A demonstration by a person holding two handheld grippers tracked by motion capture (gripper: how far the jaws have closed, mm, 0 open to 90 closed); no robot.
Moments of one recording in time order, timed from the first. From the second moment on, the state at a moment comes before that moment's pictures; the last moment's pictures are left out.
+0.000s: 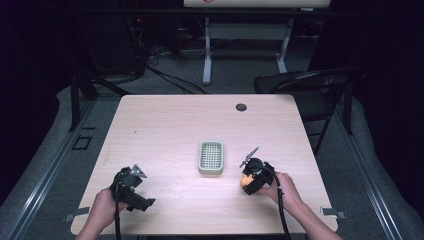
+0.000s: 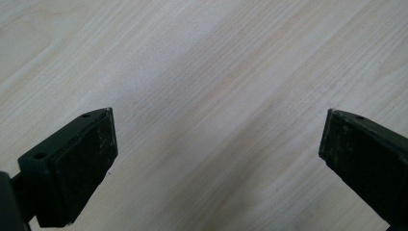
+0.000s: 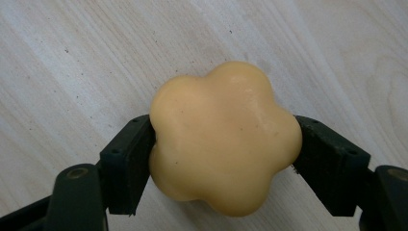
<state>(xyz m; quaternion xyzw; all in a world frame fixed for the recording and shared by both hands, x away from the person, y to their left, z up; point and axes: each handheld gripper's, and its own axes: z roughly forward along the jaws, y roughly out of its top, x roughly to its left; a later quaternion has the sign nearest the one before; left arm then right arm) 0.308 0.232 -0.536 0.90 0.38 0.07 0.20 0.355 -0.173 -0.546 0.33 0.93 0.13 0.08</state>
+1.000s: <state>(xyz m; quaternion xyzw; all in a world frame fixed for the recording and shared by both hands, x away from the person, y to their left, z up) 0.309 0.232 -0.536 0.90 0.38 0.07 0.19 0.353 -0.172 -0.535 0.33 0.93 0.14 0.09</state>
